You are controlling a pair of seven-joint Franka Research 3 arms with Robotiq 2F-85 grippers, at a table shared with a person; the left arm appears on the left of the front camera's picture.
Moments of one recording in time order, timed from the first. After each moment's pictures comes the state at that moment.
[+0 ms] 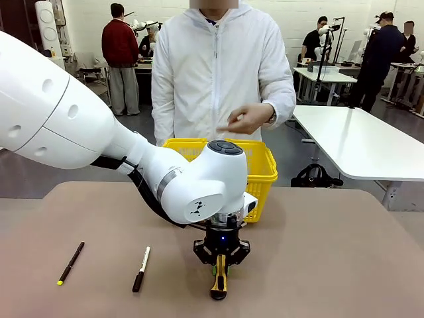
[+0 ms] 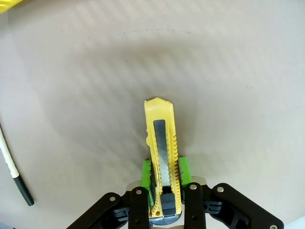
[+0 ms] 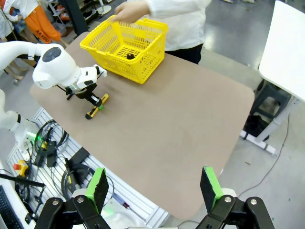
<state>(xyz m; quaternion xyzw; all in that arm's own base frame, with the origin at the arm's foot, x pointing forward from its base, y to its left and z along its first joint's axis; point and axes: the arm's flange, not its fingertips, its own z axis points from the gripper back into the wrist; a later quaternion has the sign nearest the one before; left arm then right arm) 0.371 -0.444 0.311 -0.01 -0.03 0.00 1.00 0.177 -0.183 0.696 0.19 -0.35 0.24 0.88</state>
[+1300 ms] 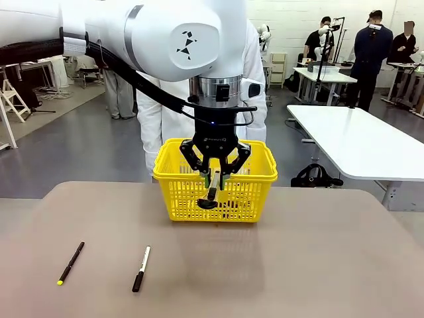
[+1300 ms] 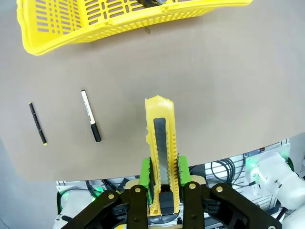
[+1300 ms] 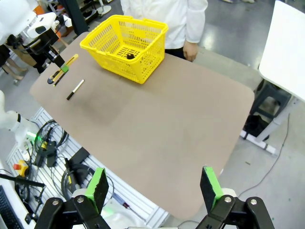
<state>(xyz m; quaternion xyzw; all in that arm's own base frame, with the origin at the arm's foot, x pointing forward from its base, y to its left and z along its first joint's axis) 0.357 -0.420 0.569 -0.01 -0.05 -0.07 1.00 0.177 -0.183 0.696 0.19 -0.35 0.24 0.89</state>
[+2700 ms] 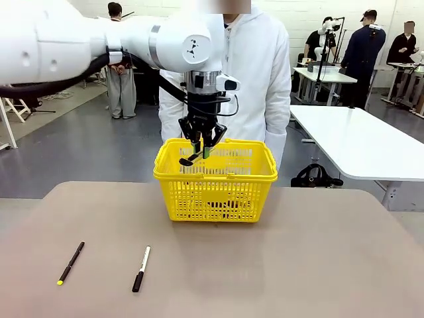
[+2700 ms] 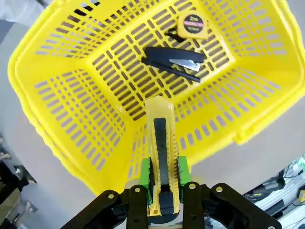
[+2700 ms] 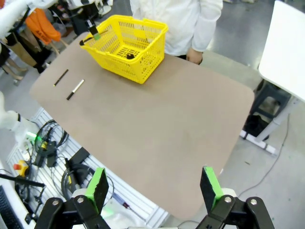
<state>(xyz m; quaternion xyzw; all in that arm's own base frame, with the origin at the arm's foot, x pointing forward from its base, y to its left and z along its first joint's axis) 0.564 -0.387 0.542 0.02 -0.02 -0.26 0.97 0.177 -0.183 0.696 0.19 -0.35 0.24 0.89</state>
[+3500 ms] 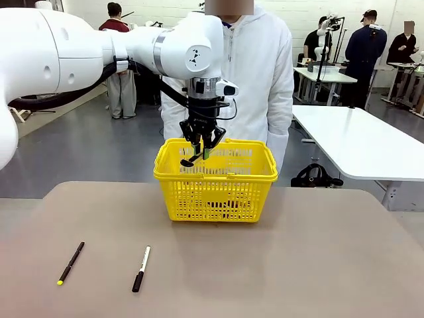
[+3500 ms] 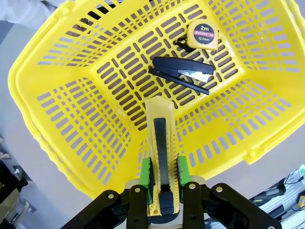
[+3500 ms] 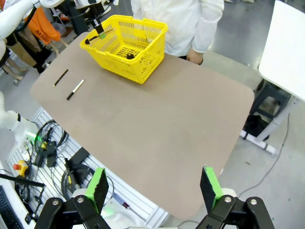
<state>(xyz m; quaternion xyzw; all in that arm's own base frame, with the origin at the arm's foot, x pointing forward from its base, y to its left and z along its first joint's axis) 0.584 -0.386 0.530 0.02 -0.03 -0.25 0.97 0.177 -0.183 0.696 0.19 -0.35 0.24 0.89</state>
